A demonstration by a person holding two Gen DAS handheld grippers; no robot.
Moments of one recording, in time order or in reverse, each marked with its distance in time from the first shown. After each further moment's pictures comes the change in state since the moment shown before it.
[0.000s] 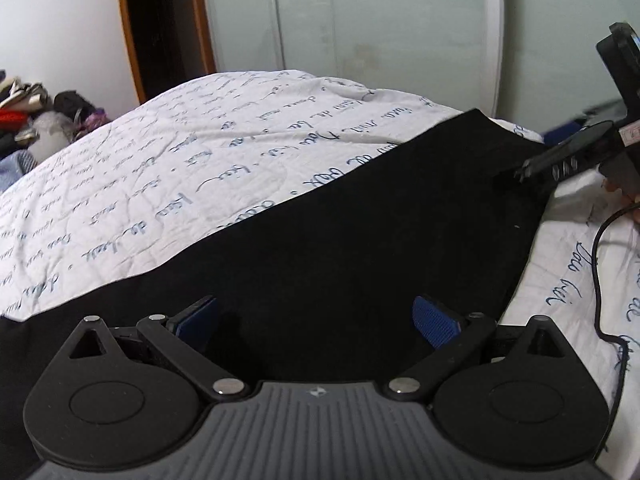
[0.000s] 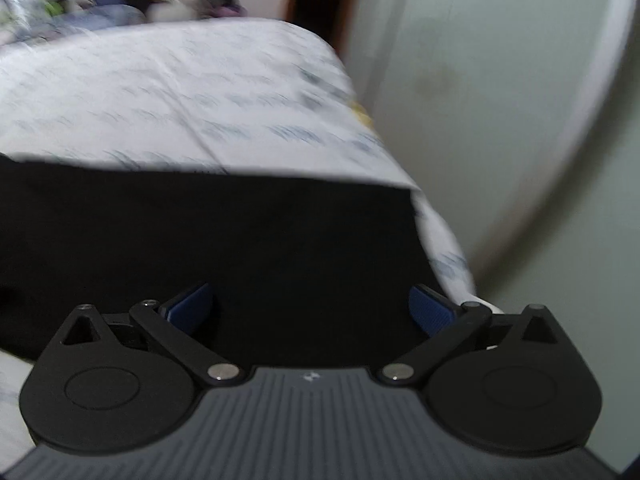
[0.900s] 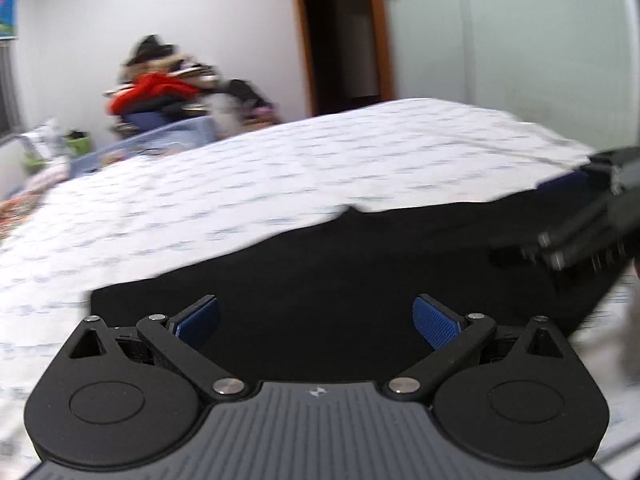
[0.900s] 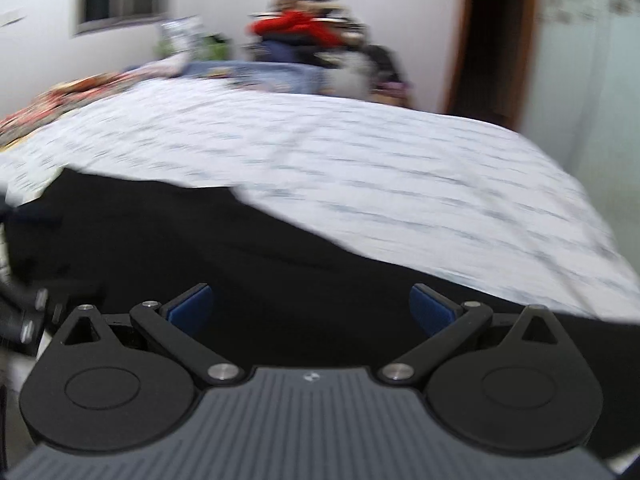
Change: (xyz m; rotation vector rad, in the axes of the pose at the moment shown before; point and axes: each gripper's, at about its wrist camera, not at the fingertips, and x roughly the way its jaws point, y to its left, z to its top) left arm -0.173 0.166 -0.129 -0.256 -0.075 0.440; right arm -0.077 0.265 0.035 -0.239 -0.235 0.486
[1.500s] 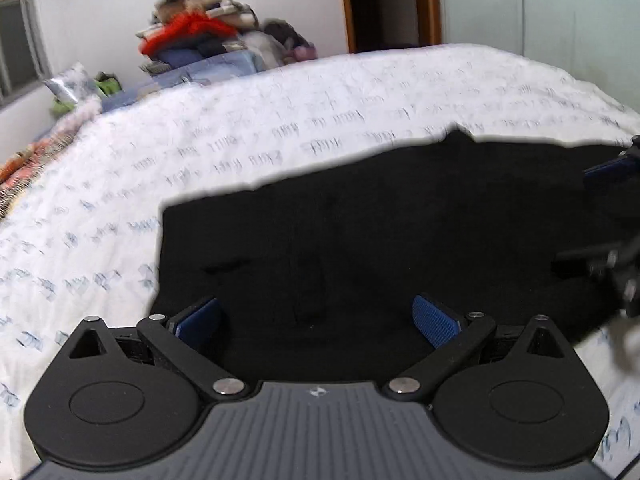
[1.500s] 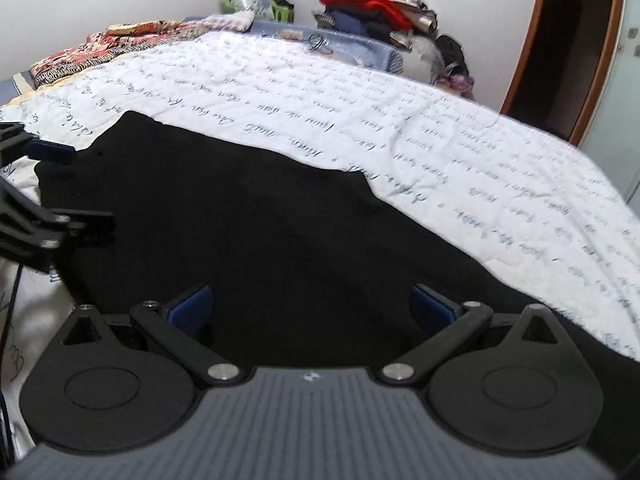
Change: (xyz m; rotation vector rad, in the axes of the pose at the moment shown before) left arm 0.016 0.064 -0.033 -0.034 0.170 0.027; right arm 0.023 0.097 0.004 -0.146 0.116 0.086
